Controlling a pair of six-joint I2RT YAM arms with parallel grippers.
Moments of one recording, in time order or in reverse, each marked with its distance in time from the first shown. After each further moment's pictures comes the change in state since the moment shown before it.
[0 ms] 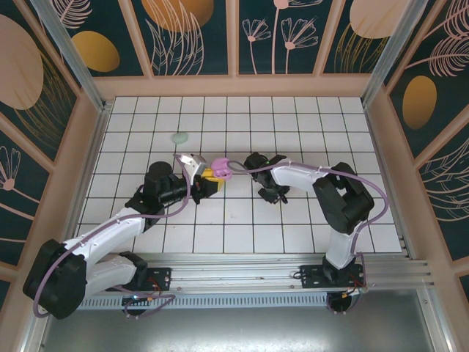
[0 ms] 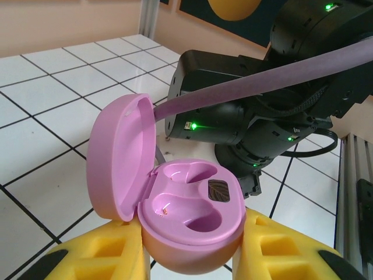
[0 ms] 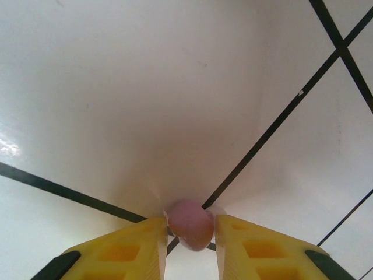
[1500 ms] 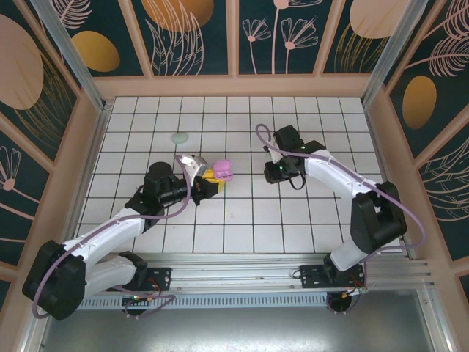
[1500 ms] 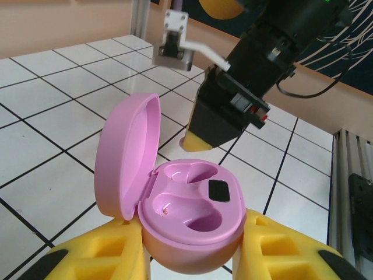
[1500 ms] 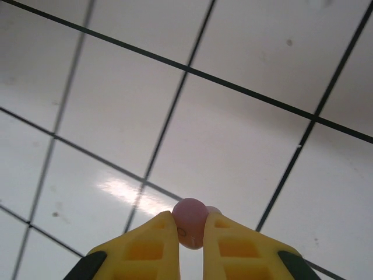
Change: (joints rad) left arm -0.002 -0.008 0.000 -0.003 0.024 0.014; right arm -0.217 -0.276 0.018 0.093 -0.554 0.194
